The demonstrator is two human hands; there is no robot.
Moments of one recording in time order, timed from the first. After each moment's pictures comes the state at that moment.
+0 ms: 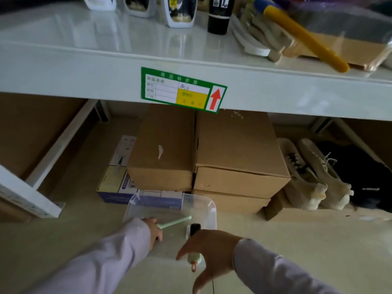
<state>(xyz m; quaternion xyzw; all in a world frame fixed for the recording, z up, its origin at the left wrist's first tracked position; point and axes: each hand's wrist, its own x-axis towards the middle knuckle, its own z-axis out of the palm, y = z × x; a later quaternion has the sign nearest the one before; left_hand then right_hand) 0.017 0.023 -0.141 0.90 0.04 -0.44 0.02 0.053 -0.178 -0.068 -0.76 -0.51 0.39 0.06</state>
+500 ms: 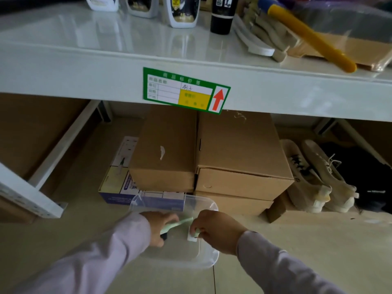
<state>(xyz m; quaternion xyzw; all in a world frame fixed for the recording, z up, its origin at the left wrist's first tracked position) 0.025 0.025 -0.113 0.92 0.00 -0.37 0.11 0.074 -0.173 -0.070 -0.85 -0.42 0.29 0.11</state>
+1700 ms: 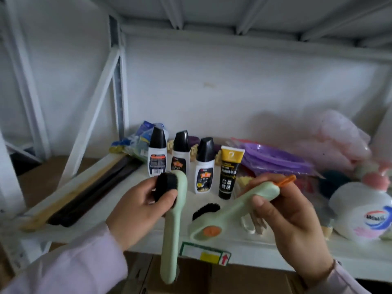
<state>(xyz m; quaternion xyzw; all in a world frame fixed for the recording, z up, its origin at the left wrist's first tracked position) 0.014 0.072 0.261 0.81 0.05 0.26 0.52 0.085 -0.163 0.282 -0.61 -0.44 -0.09 0.66</state>
